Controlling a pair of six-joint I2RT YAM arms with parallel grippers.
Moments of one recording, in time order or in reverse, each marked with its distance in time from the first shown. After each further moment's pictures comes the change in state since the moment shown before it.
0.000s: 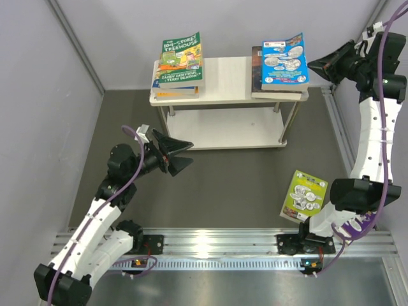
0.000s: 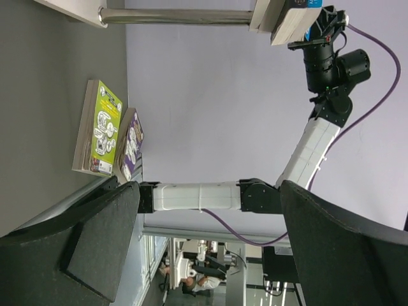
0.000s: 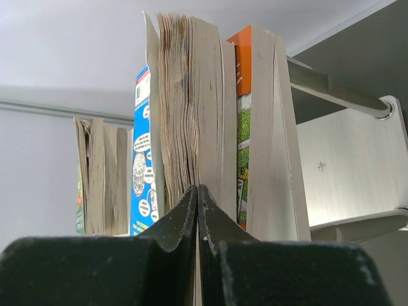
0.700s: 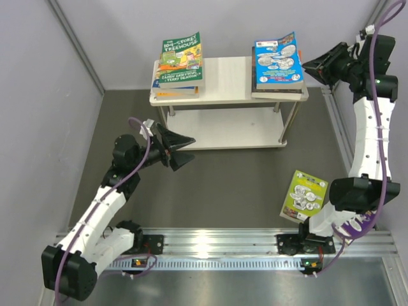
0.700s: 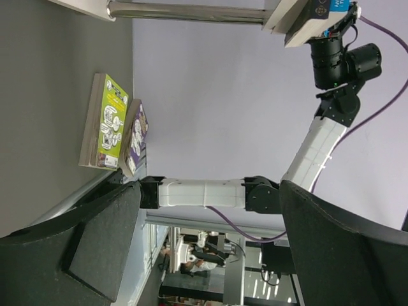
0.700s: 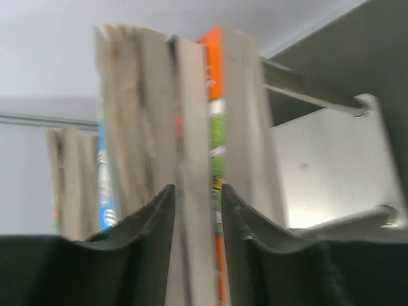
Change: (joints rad) left arm 0.073 0.148 0.009 0.106 0.133 0.000; right arm 0.040 0.000 -0.052 0.037 0.076 0.000
